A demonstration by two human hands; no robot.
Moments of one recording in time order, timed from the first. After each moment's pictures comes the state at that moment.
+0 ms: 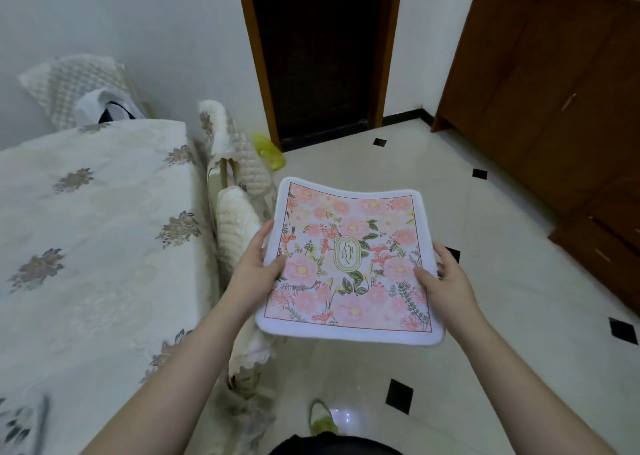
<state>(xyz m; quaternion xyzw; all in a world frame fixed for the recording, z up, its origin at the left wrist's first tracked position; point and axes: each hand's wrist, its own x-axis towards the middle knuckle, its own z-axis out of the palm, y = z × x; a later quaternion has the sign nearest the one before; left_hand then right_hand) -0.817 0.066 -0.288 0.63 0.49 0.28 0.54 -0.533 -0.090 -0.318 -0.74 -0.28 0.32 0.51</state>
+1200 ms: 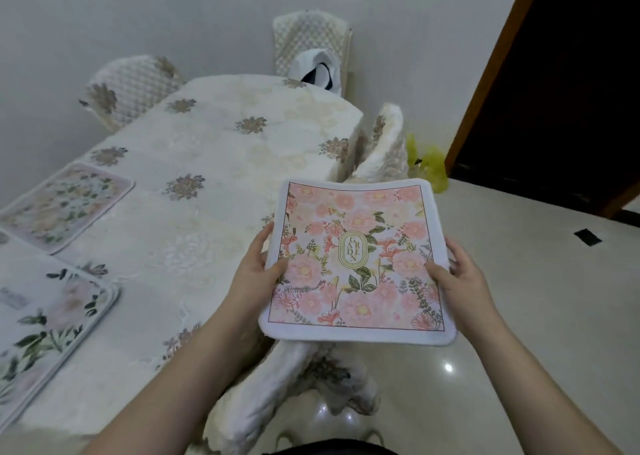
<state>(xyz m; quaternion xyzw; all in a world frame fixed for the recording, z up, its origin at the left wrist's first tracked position) -0.858 0.188 -0.304 0.37 0.69 0.46 0.41 -0.538 0.276 -0.295 -0.54 -0.48 0.57 0.38</state>
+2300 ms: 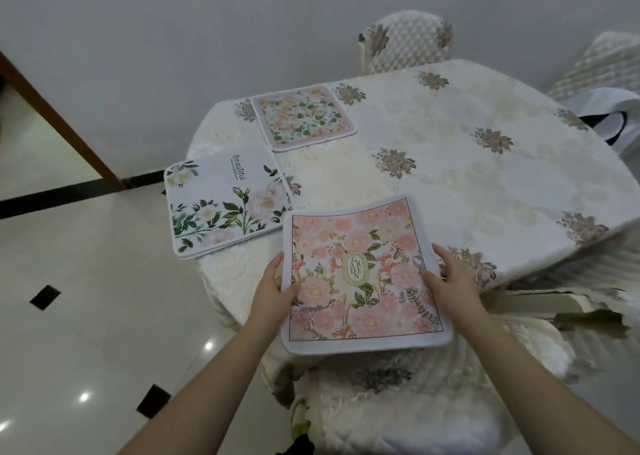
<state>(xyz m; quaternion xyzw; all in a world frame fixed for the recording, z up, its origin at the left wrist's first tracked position) -1.002 0.012 -0.395 -0.02 0.76 0.60 0.25 -0.870 0.297 -0.345 -0.36 -0.76 0.54 0.04</state>
